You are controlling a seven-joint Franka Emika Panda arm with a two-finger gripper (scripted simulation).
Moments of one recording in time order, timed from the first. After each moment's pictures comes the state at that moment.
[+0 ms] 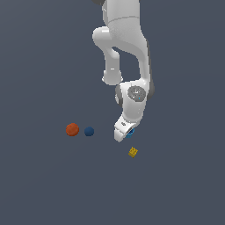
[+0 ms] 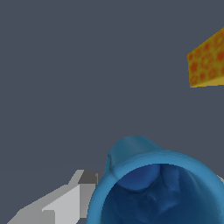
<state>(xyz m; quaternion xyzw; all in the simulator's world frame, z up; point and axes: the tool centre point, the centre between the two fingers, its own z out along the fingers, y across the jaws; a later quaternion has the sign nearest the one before) -0.011 0.088 0.041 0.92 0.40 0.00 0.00</state>
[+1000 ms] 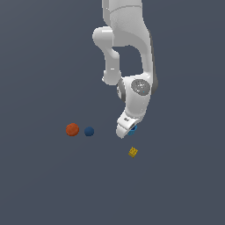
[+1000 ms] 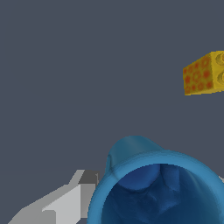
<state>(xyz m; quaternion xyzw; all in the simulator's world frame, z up) -0.017 0.099 0.067 0.92 0.40 0.00 0.00</state>
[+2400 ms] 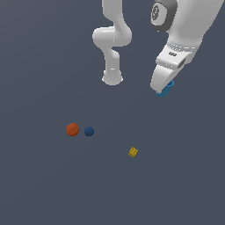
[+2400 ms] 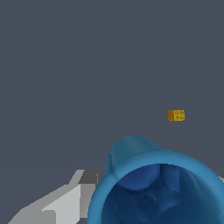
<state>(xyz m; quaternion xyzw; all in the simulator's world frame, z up) -0.062 0.205 0.315 0.92 0.40 0.00 0.00</state>
